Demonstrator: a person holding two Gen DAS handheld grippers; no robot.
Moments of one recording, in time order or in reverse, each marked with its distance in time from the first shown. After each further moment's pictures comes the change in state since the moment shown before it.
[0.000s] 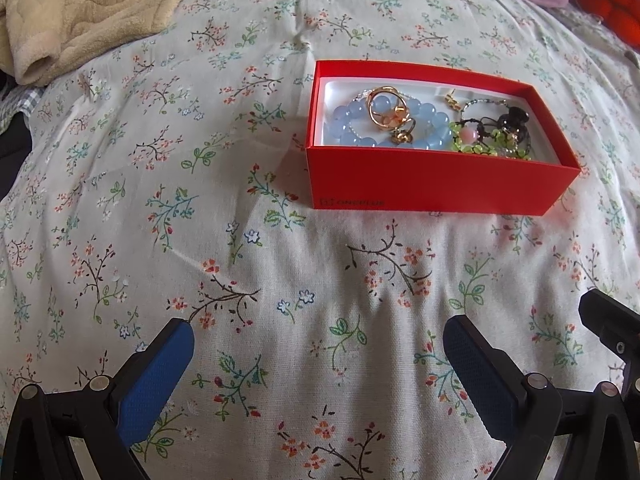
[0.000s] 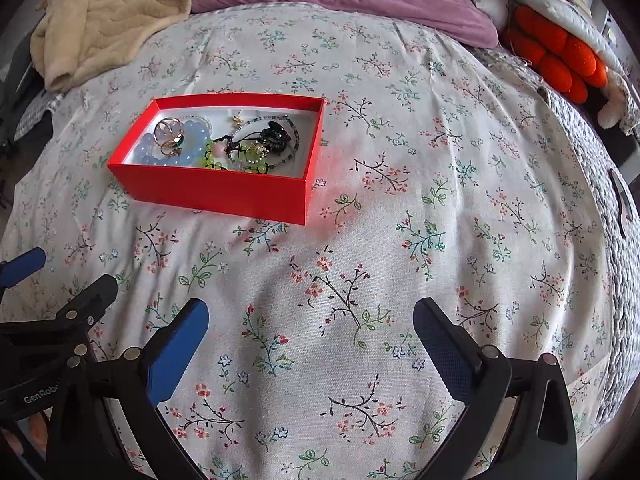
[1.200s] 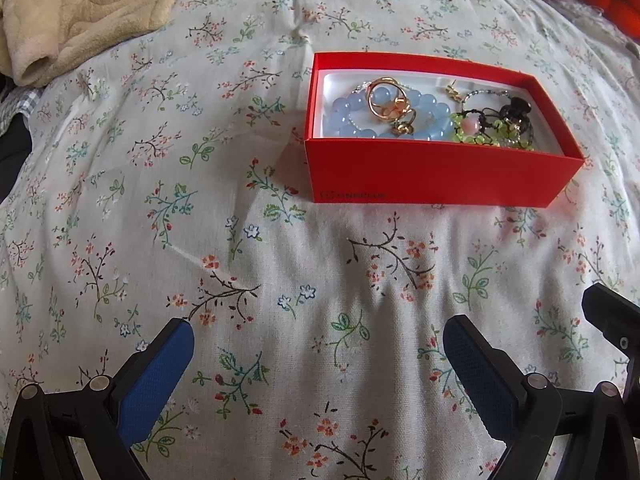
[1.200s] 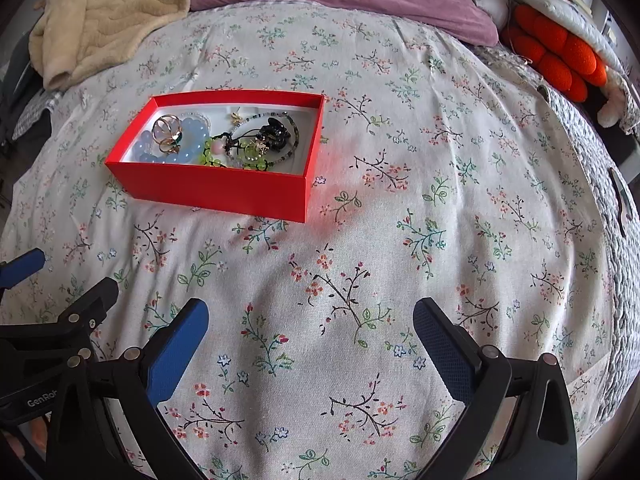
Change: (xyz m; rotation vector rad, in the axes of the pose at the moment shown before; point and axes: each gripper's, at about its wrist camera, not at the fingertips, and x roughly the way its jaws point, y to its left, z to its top) left arm 0.004 0.000 0.000 0.014 0.015 0.006; right arm 0.002 0.000 -0.001 0.001 0.003 -0.003
